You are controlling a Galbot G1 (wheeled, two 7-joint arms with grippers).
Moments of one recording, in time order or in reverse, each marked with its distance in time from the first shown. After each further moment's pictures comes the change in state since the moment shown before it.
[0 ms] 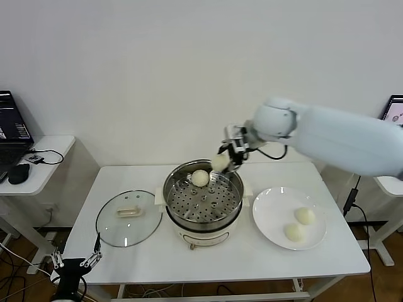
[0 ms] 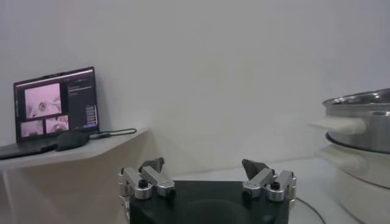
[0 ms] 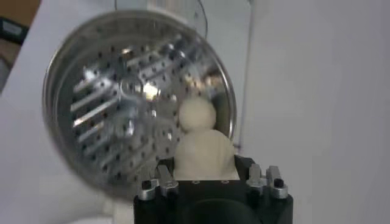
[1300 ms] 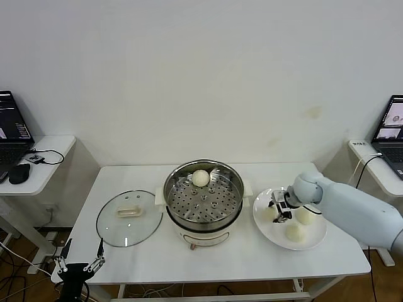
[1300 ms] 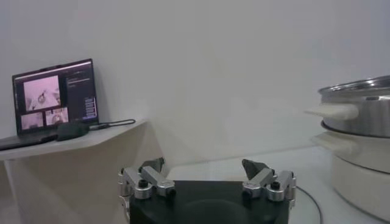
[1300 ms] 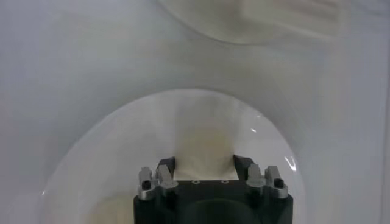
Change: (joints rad) left arm 0.006 -0.009 0.021 0.015 0.026 -0.003 -0.001; right arm -0.570 -0.344 0.374 -0.153 -0.561 0.239 -0.145
